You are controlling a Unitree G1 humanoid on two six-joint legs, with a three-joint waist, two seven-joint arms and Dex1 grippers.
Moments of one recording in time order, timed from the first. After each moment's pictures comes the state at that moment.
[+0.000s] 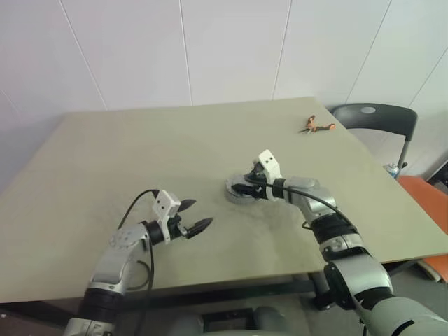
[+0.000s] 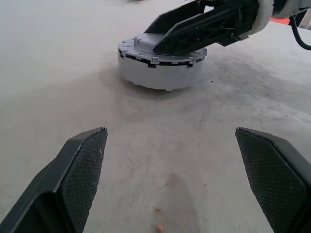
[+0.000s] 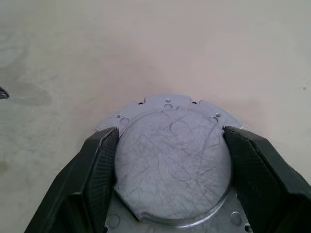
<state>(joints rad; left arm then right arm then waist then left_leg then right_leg) -0.11 0.37 -0.06 0.06 -0.31 0.21 -0.84 -0.69 -0.28 0.13 0.58 0.15 0.43 0.81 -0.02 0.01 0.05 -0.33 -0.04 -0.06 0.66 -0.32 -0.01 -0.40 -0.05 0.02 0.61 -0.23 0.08</state>
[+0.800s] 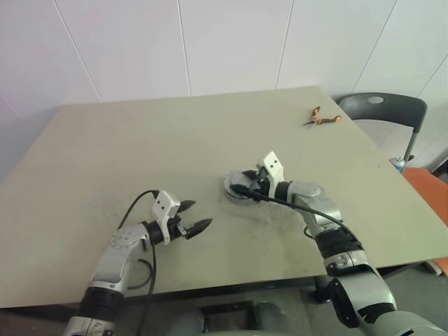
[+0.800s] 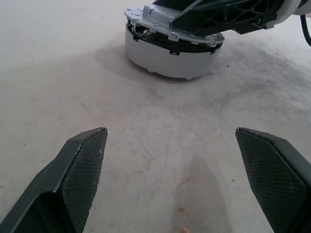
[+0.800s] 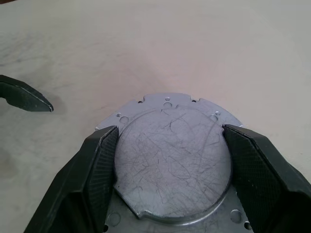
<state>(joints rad) -0.12 0.37 -0.06 0.09 -0.31 0.20 -0.85 -0.60 -0.28 0.11 0.46 0.16 0.31 0.85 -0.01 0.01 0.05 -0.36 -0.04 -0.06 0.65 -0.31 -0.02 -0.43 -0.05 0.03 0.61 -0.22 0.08</state>
